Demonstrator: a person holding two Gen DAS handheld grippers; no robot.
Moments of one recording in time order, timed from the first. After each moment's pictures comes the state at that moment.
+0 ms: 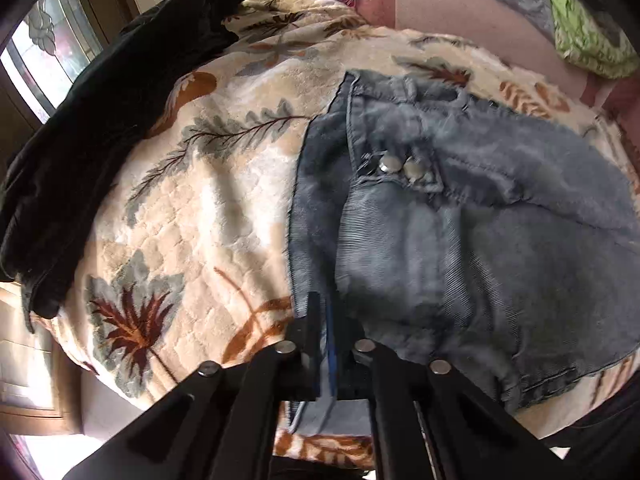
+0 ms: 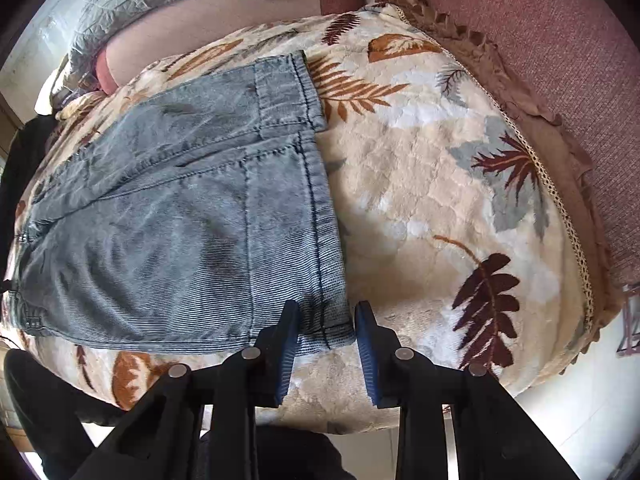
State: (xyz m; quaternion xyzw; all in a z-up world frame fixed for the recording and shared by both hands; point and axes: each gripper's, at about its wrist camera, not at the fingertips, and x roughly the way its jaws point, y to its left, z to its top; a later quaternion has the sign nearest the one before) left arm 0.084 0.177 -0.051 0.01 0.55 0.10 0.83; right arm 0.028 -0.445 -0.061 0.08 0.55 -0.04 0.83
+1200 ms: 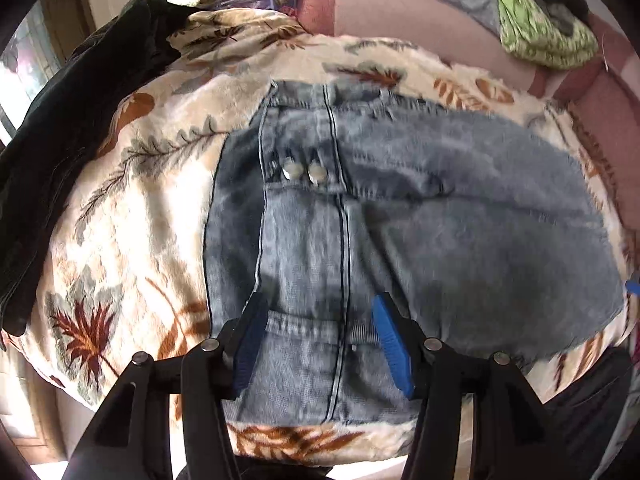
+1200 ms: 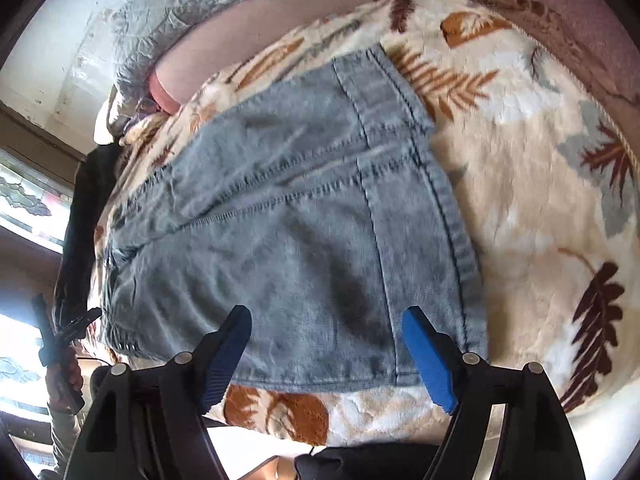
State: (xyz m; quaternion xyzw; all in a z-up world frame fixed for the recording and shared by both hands) left arm 0.078 0.152 -0.025 -0.06 0.53 -0.01 0.85; right arm 0.065 -0.418 -0.035 0.22 0.53 0.10 0.81
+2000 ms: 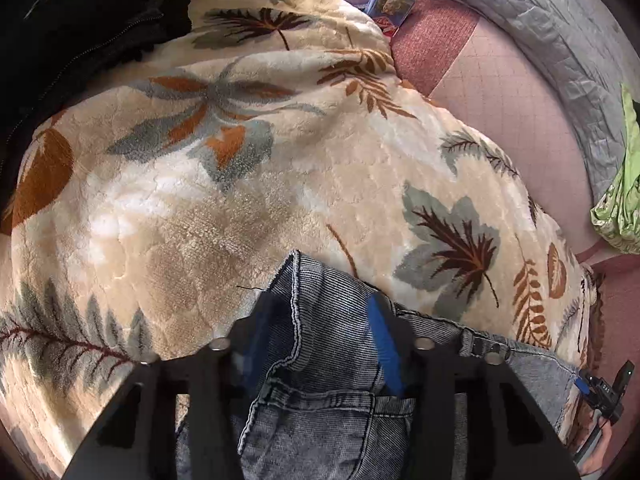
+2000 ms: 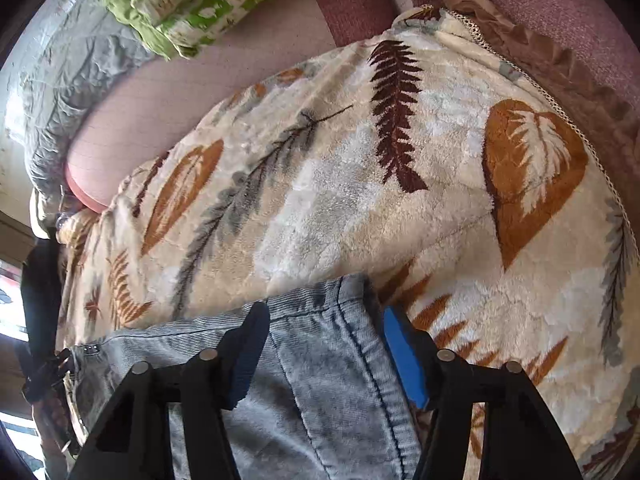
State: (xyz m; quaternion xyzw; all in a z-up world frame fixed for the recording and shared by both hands) left arm 0.323 0.206 -0.074 -0.23 0.54 0.06 0.81; right arm 0.347 -0.461 -0.057 0.22 0.54 0.02 0.81
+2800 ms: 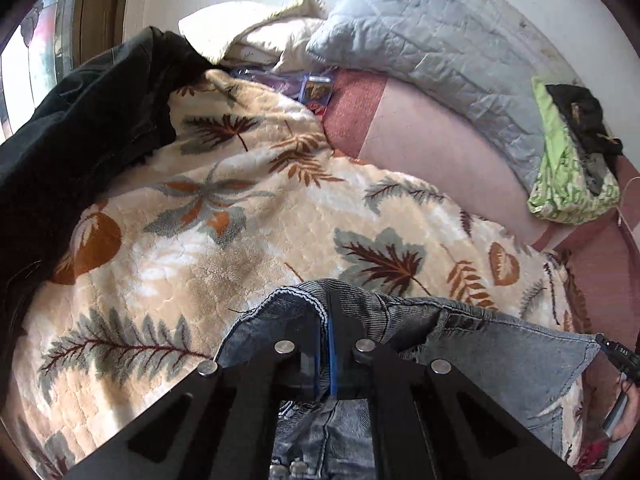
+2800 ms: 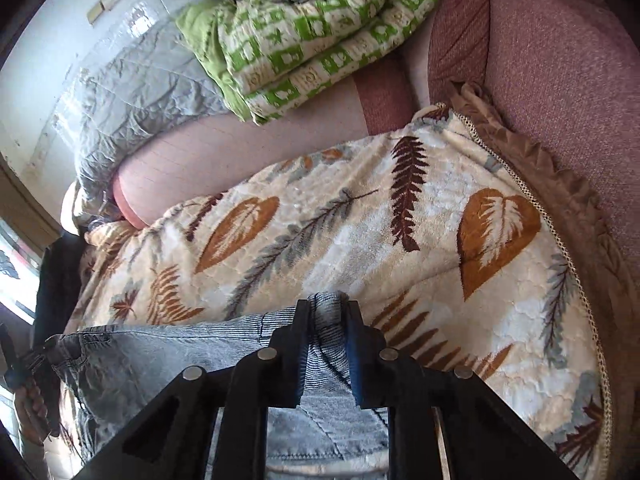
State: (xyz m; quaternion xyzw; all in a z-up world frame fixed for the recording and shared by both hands) left arm 0.233 0.190 0.033 -0.17 0.41 0.00 0.90; right arm 0.264 -0.460 0.045 0.18 0.42 0.04 0.89
